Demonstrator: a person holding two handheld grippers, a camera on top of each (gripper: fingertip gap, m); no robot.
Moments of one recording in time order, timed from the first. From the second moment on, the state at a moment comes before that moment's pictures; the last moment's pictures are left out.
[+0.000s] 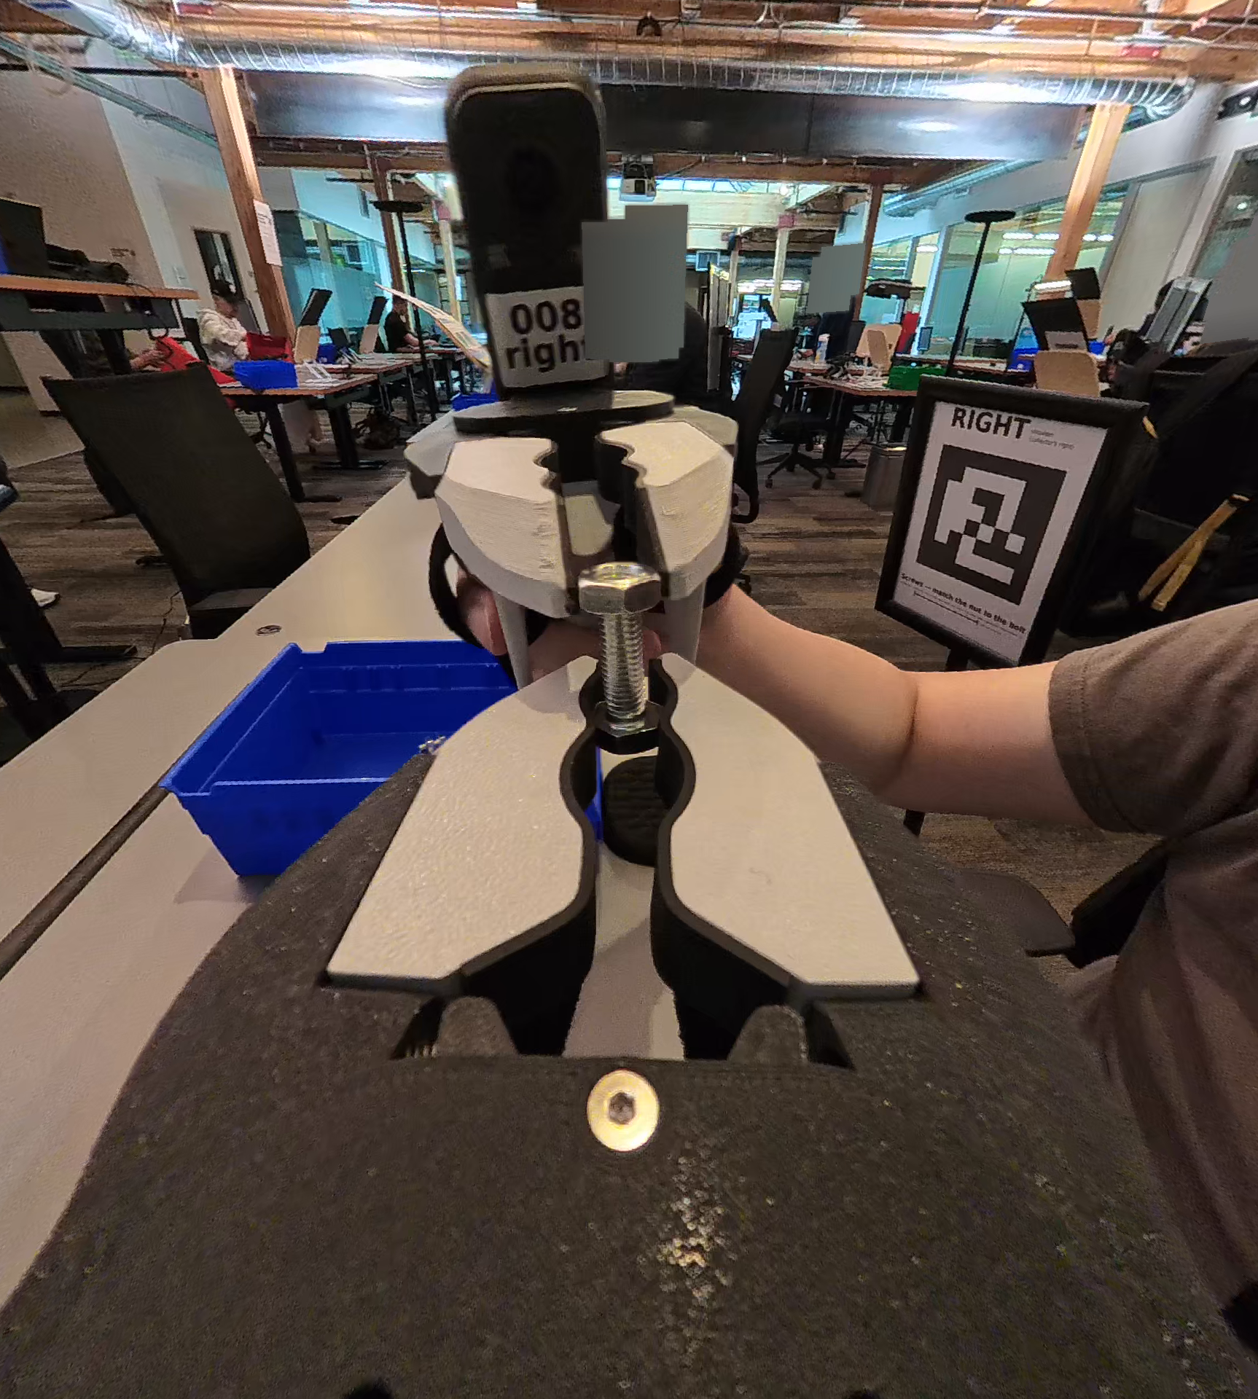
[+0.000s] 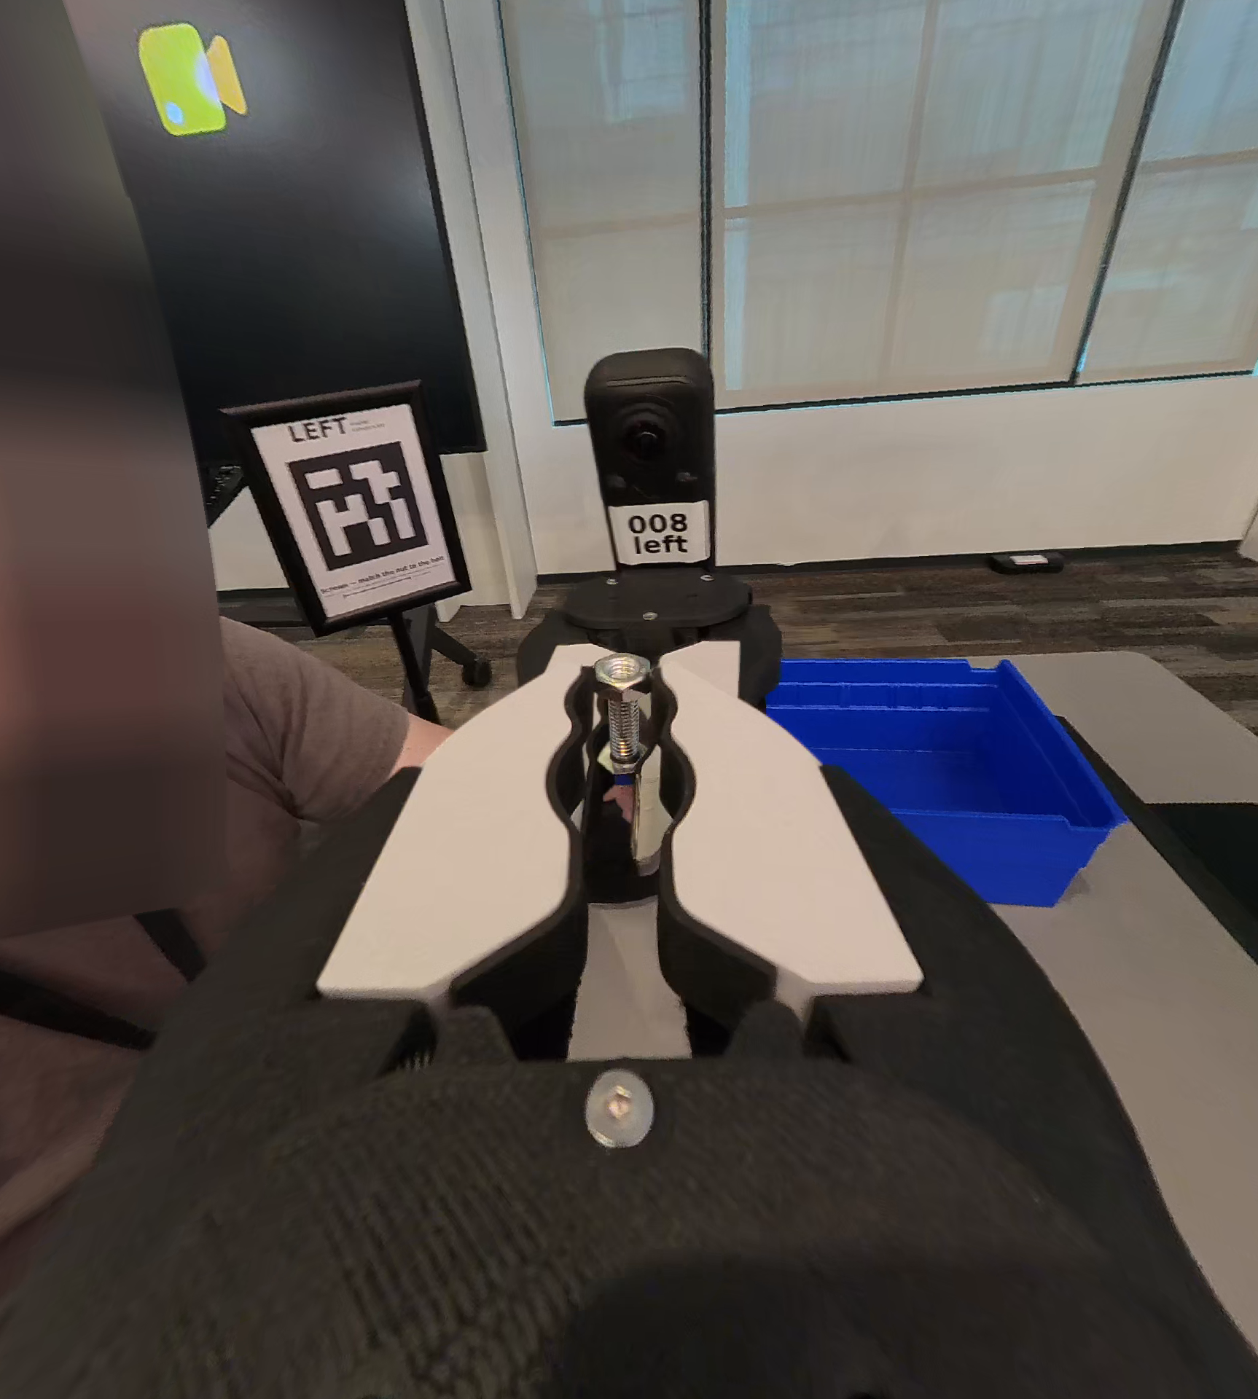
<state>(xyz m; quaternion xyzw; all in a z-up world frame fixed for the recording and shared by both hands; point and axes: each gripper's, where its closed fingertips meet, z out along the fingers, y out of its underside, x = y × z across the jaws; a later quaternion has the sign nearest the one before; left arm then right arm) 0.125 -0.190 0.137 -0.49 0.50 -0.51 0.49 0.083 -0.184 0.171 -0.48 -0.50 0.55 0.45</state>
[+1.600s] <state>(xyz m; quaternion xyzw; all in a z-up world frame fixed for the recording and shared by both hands) 0.123 -0.186 0.139 -0.50 0.49 -0.50 0.51 0.088 -0.183 0.180 -0.52 -0.48 0.46 0.54</state>
